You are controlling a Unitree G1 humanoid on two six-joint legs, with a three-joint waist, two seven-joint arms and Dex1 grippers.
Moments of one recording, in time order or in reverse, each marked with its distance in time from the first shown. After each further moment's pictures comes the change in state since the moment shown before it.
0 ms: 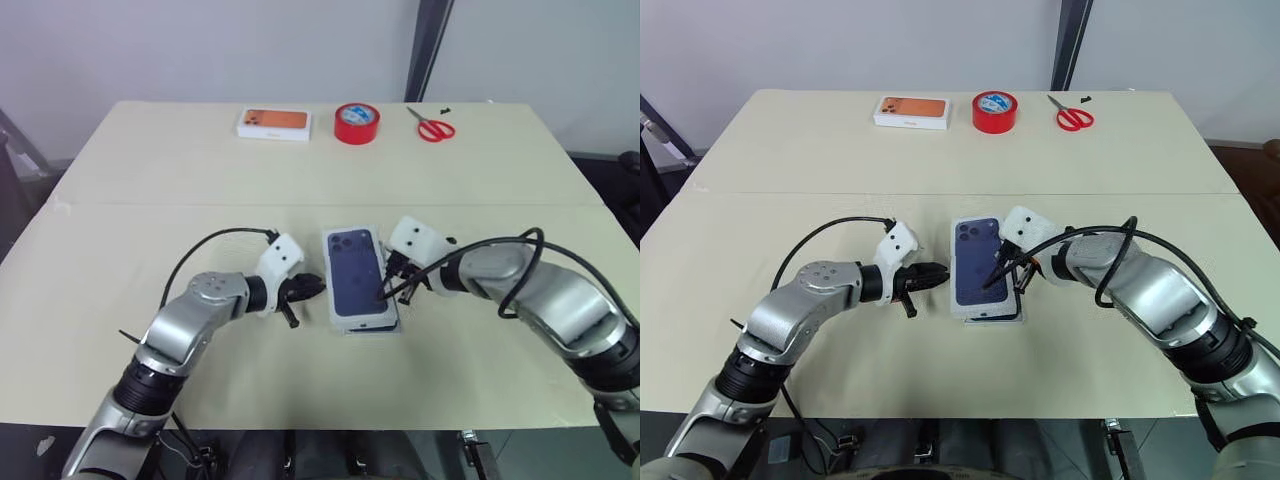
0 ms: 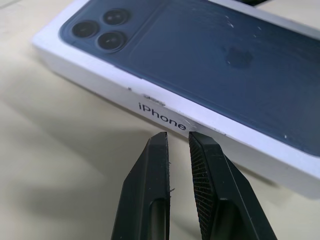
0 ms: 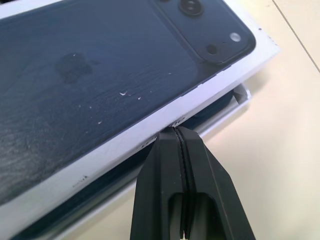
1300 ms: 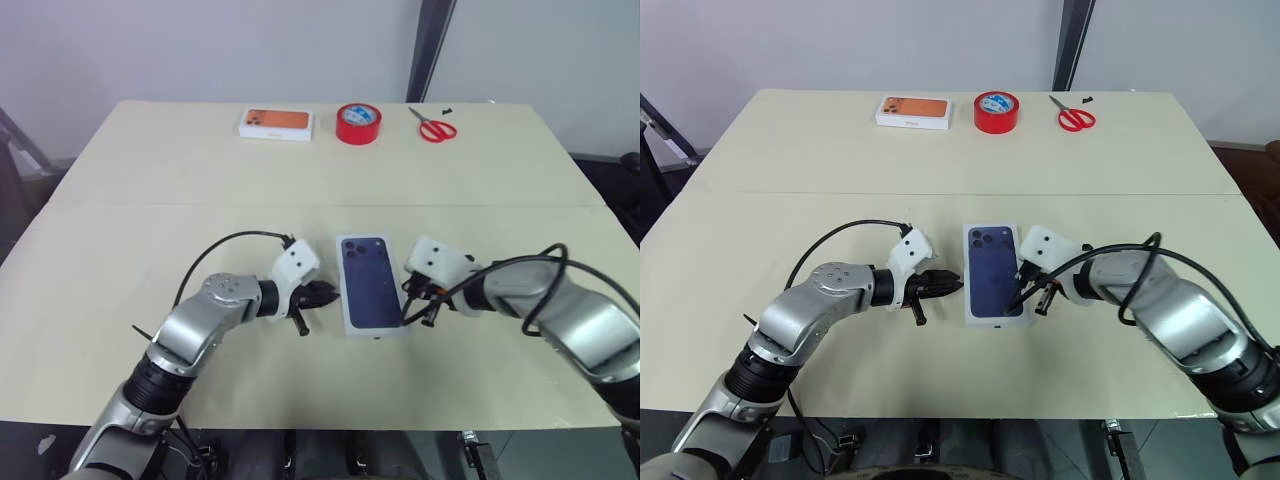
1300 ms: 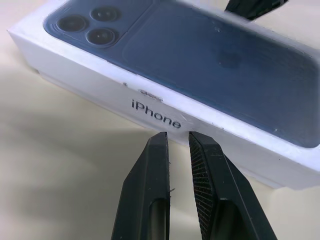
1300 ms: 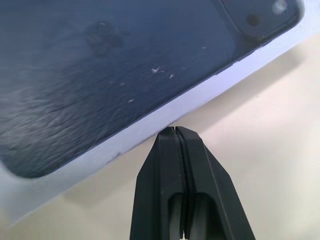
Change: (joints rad) left arm -0.025 -0.033 0.011 -0.005 -0.042 0.020 -0.009; right arm 0.175 -0.079 -0.174 -0.066 -0.047 -0.061 0.187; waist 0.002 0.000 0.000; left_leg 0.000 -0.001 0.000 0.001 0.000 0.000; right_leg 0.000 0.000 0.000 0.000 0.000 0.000
